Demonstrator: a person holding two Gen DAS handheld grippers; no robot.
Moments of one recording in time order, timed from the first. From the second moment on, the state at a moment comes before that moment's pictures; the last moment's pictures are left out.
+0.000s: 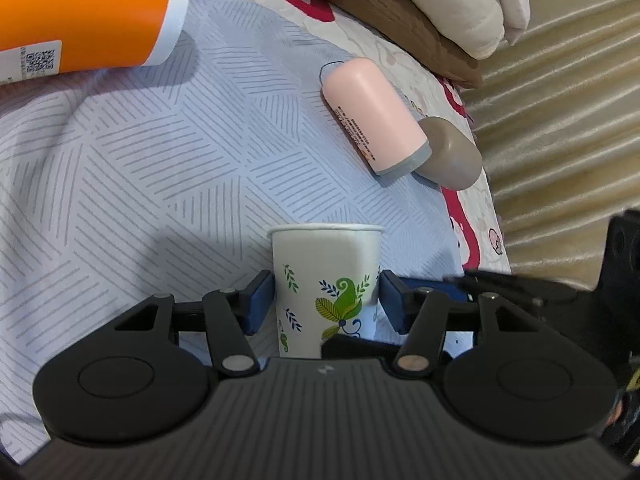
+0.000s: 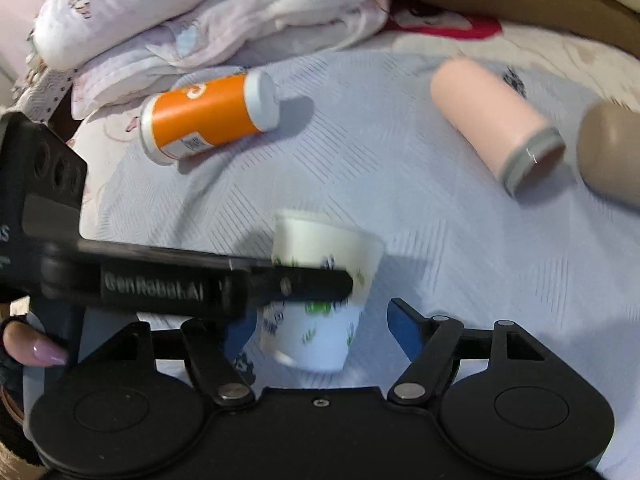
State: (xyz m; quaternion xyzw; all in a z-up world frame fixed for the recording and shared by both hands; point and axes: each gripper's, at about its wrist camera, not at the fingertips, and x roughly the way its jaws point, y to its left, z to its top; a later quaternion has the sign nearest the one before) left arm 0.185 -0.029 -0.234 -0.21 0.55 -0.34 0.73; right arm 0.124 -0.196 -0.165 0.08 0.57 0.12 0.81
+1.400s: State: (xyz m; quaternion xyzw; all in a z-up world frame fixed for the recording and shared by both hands) left arm 0.164 -0.048 -0.208 -0.04 0.34 -0.36 0.87; right arm 0.110 -0.157 -0.206 -0.26 0.25 0.13 0.93
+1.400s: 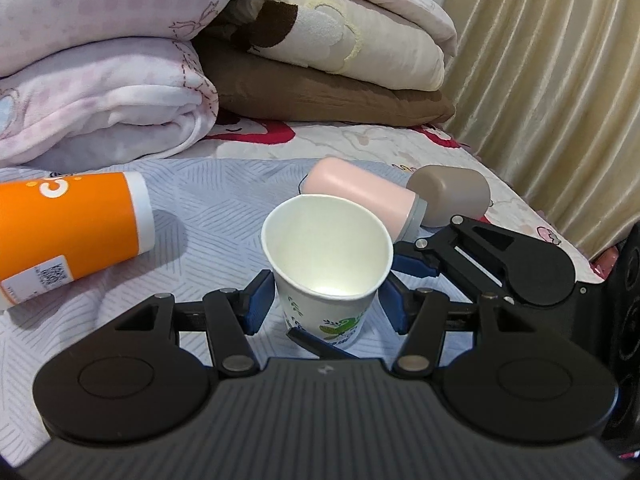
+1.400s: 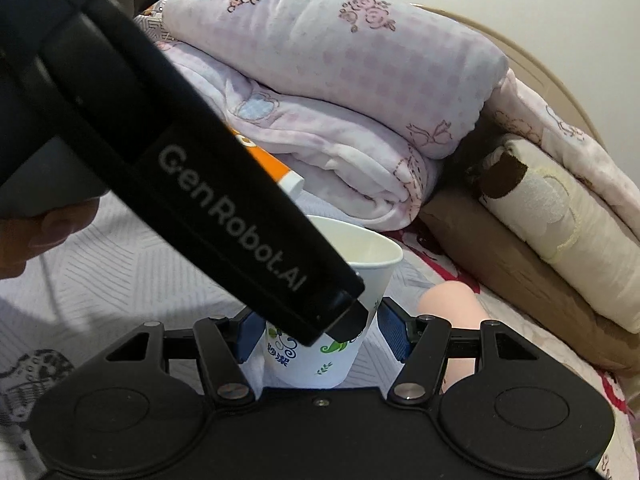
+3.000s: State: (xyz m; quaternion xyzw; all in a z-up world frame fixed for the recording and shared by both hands) left arm 0.145 -0.033 -0.193 -0.02 0.43 -0.31 0.85; right arm 0.075 -0.192 -0.195 -0.08 0.31 0.11 0.94
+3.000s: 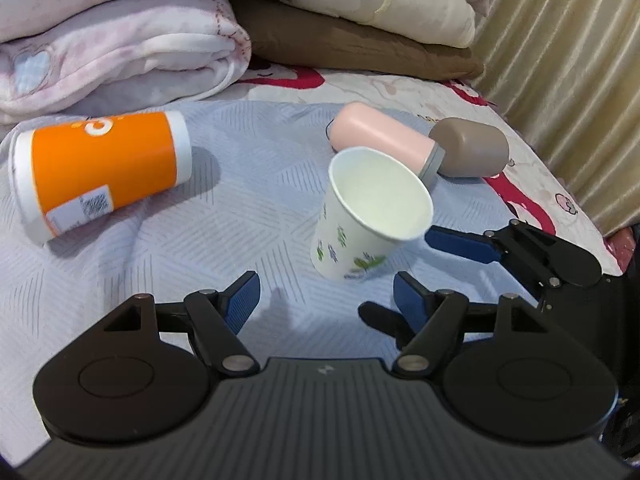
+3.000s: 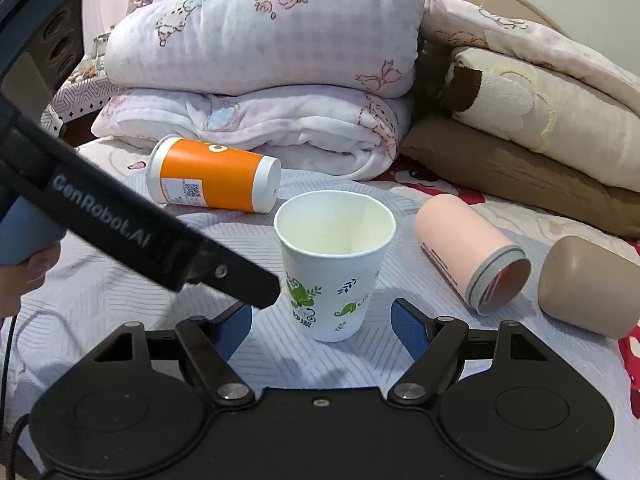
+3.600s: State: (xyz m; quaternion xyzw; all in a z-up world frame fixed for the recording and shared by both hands) left arm 0.063 0.004 -0.083 -0.04 0.40 -0.14 0.90; right arm -0.004 -0.213 -0.101 -0.03 0.30 0.06 0.95
